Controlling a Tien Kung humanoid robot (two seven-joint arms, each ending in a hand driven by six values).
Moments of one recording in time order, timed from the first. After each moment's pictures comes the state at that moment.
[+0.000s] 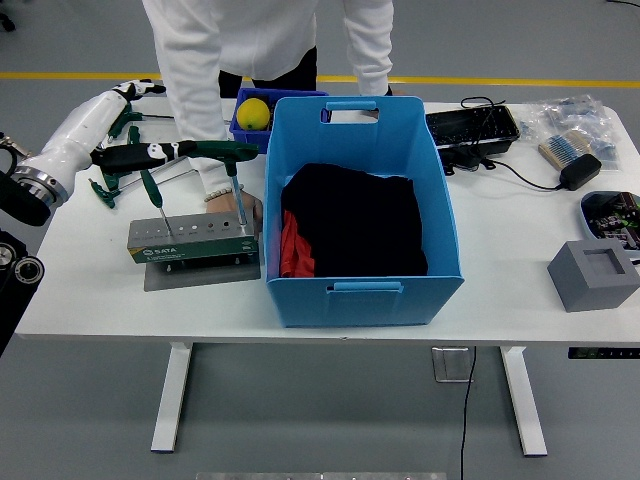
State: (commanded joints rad) left arm -0.42 0.35 -1.28 -1.48 1.94 -0.15 0.17; right arm 0.17 -0.15 0.37 0.20 -0.45 -0.10 -0.11
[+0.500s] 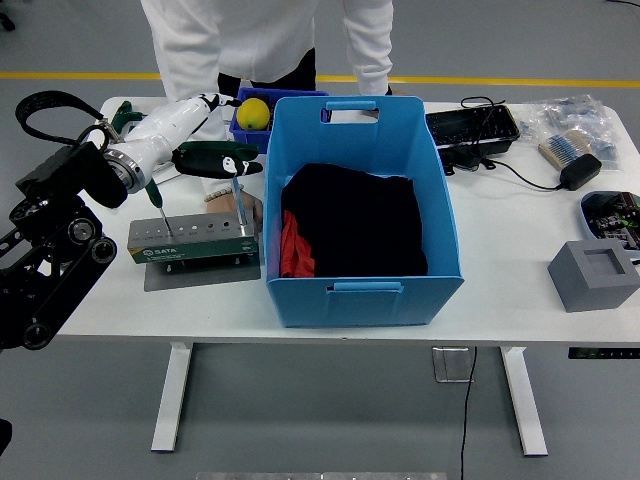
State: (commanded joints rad) left arm -0.59 0.30 -1.07 -1.35 1.94 -0.17 0.24; right arm 0.18 -0.16 0.37 0.20 -0.45 -0.09 -0.11
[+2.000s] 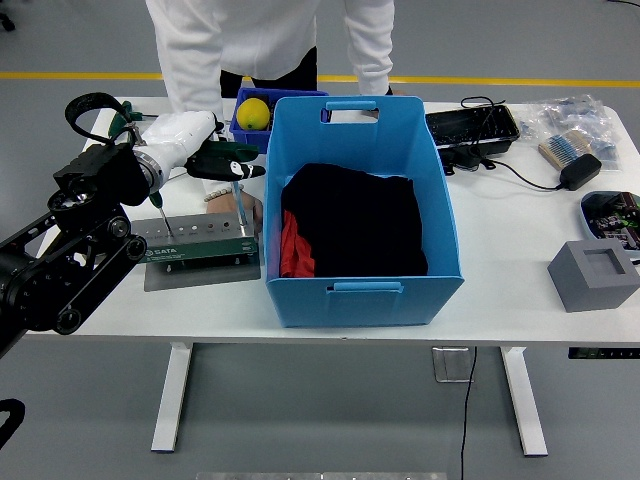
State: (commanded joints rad) left arm -0.68 0.28 -0.95 -1.21 2.04 -0.14 0.33; right arm 0.18 -0.17 0.38 0.19 -0.45 -0.08 -0.11
